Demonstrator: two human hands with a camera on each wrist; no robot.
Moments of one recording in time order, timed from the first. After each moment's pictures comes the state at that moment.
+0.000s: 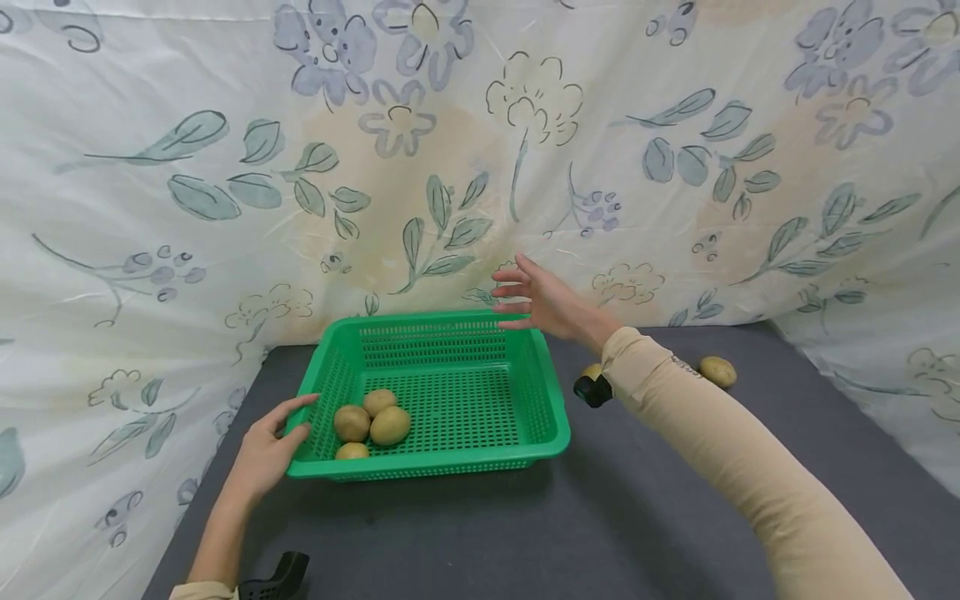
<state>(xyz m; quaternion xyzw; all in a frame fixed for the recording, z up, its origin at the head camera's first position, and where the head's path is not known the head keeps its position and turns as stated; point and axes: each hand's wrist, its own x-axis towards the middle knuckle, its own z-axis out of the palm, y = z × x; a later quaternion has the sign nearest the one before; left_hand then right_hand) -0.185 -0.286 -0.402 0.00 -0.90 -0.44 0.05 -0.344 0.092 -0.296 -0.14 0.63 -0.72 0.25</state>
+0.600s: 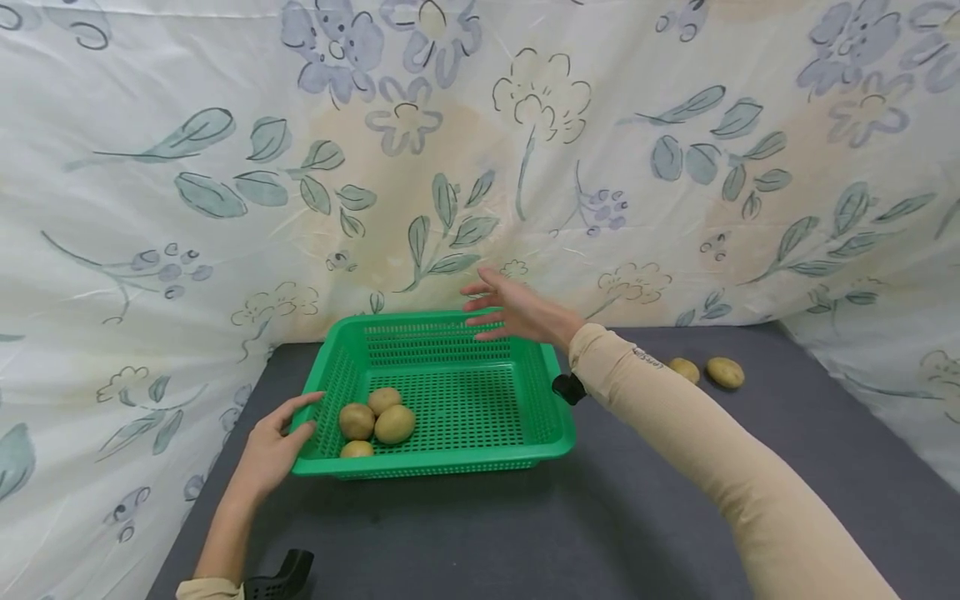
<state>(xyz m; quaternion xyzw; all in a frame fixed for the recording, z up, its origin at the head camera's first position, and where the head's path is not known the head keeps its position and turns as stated) -0.187 -0.288 -0.405 0.01 -0.89 -0.45 0.05 -0.347 0.051 -0.305 -0.17 0.67 -0.66 0.30</state>
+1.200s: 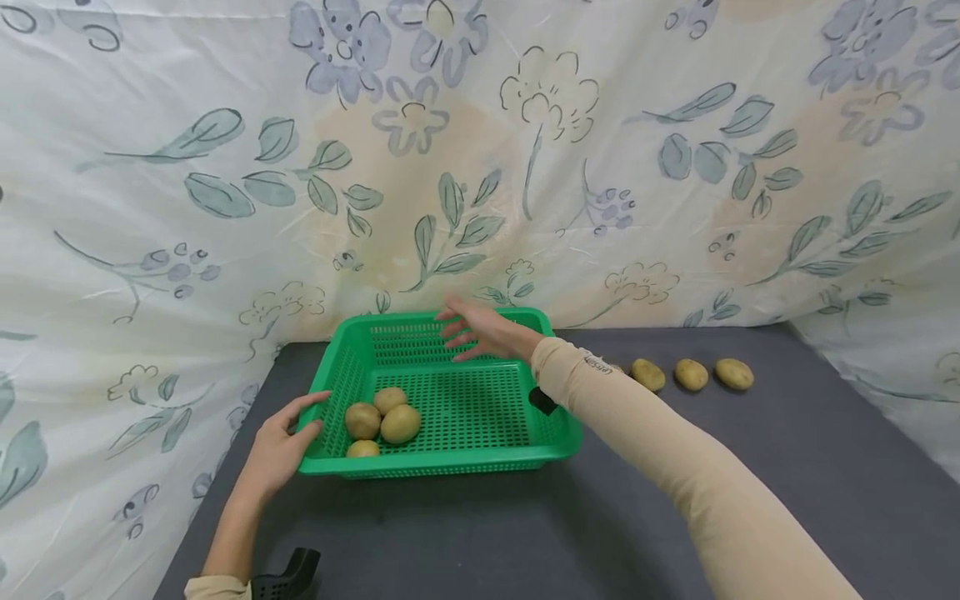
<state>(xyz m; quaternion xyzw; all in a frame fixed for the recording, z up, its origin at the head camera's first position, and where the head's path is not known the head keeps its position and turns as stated) -0.186 -0.290 -0.404 0.01 -0.89 -0.45 0.05 -0.351 0.002 -0.339 -0.16 0.70 -0.62 0.31</state>
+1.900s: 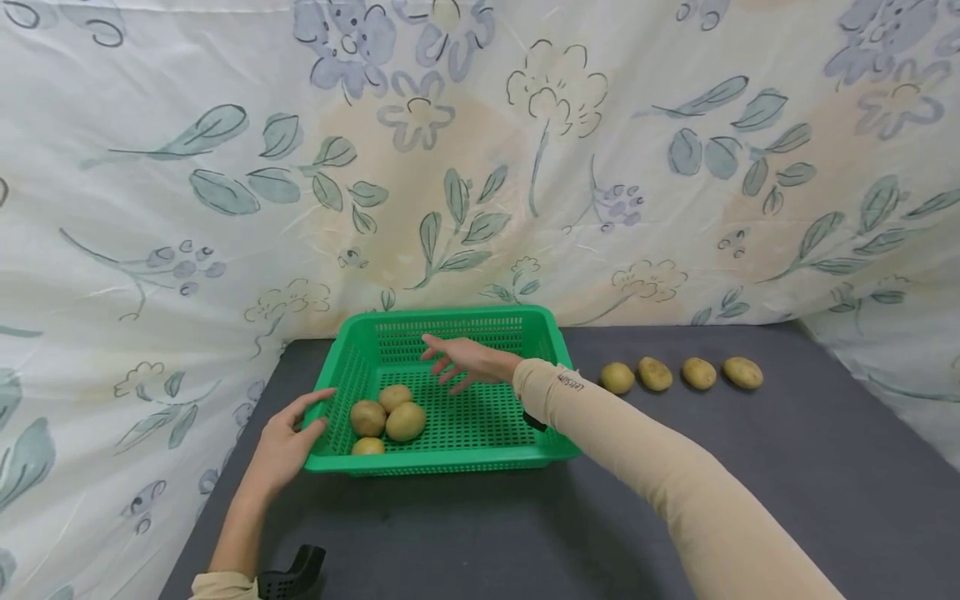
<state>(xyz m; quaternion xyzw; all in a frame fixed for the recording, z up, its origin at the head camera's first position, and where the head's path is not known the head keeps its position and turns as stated) -0.187 -0.289 -0.405 0.00 -0.89 -0.45 0.05 -0.338 -0.023 -0.378 -0.19 0.74 -0.53 0.36</state>
